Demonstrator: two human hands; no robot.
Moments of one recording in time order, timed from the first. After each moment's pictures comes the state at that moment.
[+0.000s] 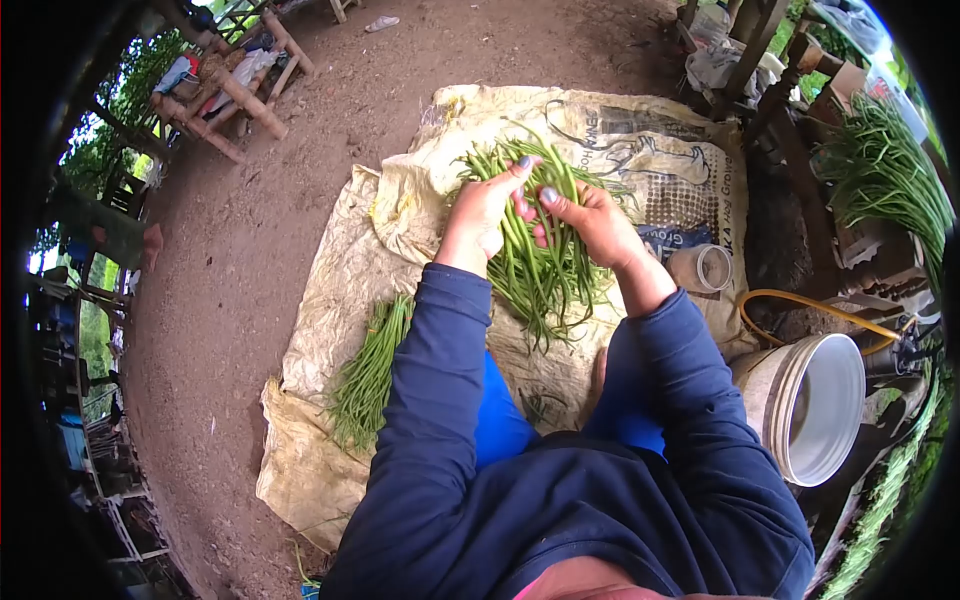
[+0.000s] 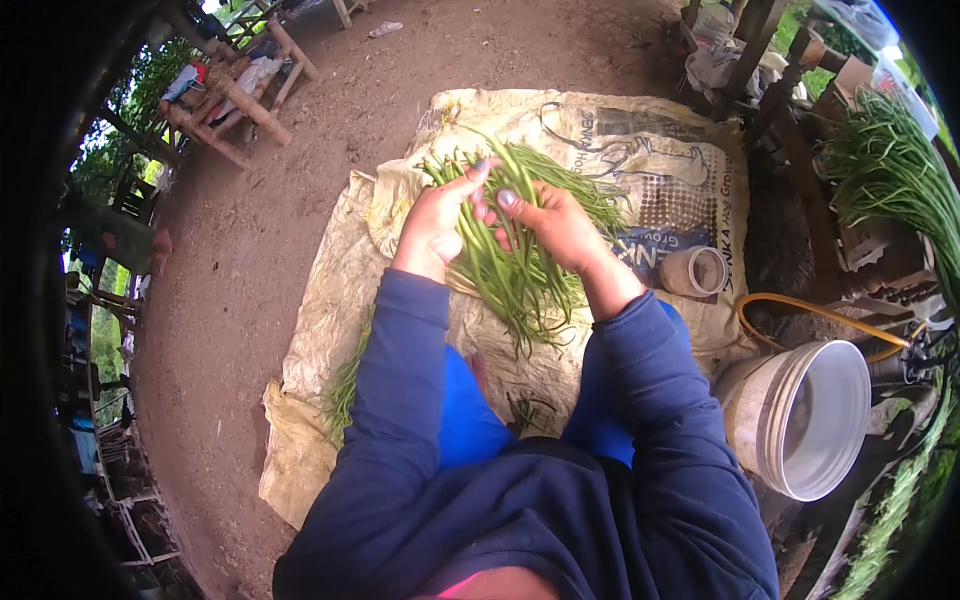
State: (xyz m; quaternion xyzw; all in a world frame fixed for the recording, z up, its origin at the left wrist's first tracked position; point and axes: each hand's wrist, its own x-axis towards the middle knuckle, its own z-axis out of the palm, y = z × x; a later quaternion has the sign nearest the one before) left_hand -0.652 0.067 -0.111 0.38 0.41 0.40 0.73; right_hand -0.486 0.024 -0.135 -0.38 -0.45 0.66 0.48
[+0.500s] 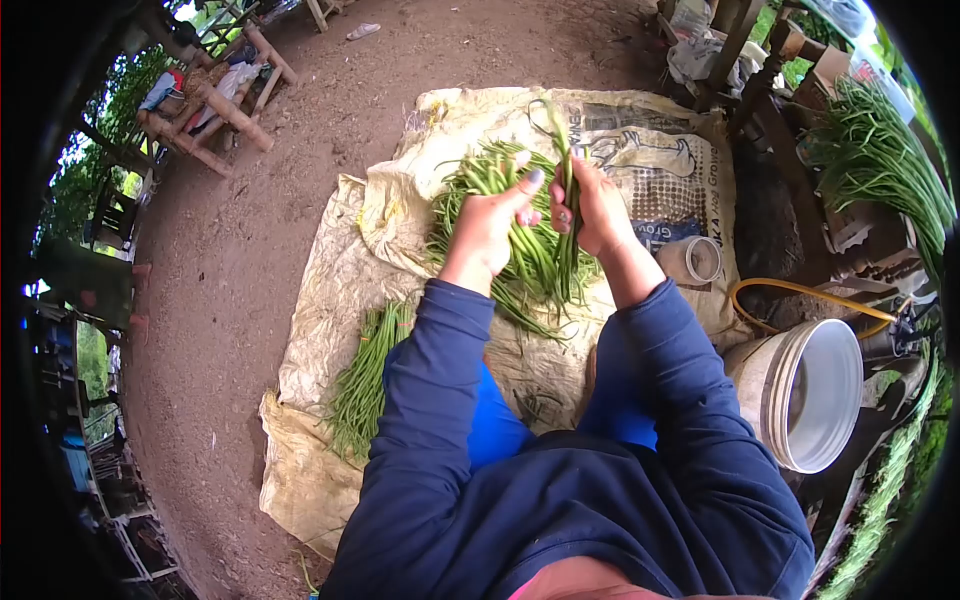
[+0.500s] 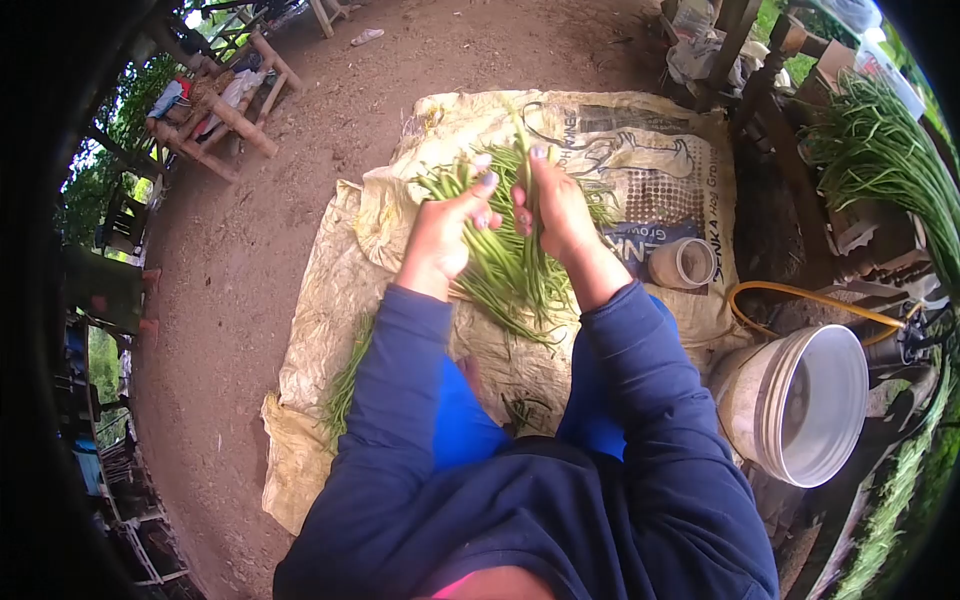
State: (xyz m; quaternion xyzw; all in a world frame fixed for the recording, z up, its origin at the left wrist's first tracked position) left_hand -0.626 0.047 -0.109 0.41 0.37 0.46 0.70; right_hand -0.473 0.034 -0.133 -0.39 -0.27 0.65 0.59
